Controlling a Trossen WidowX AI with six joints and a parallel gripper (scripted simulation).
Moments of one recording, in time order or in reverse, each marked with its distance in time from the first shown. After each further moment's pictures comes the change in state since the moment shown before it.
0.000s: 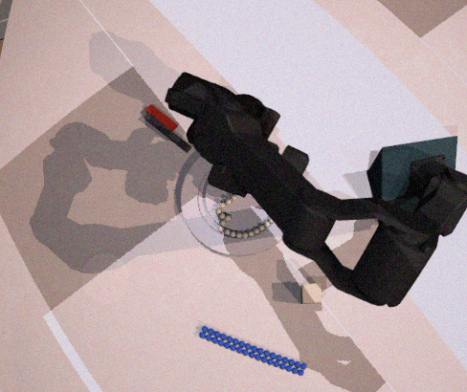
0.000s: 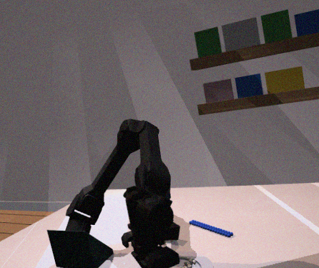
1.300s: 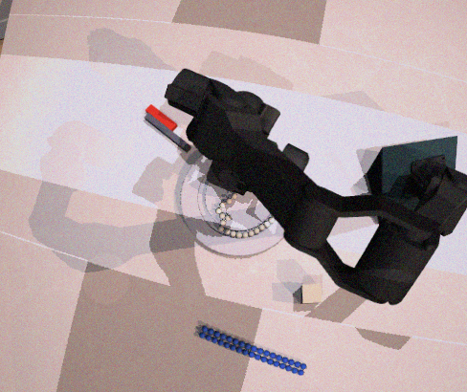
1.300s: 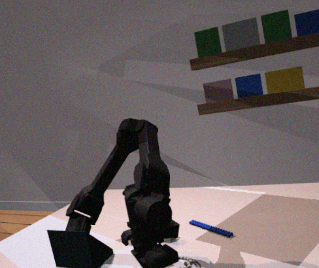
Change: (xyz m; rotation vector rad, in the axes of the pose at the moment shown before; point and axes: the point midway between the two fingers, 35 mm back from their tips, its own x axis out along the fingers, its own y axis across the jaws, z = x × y) arm -0.005 -0.001 -0.001 0.011 -0.006 0.001
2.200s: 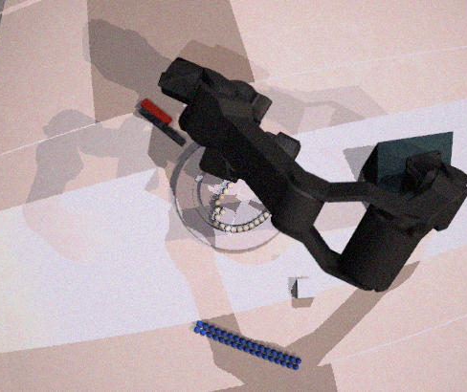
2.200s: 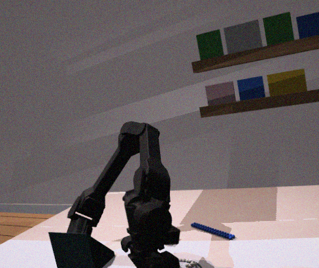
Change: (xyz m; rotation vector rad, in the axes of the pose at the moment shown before) arm 0.004 -0.010 -0.008 -0.010 -0.002 -0.004
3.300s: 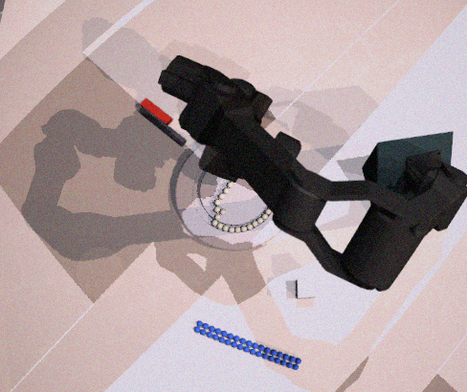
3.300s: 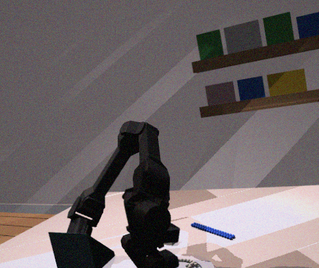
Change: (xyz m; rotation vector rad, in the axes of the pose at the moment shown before) arm -0.005 0.001 0.001 0.011 -0.004 0.002
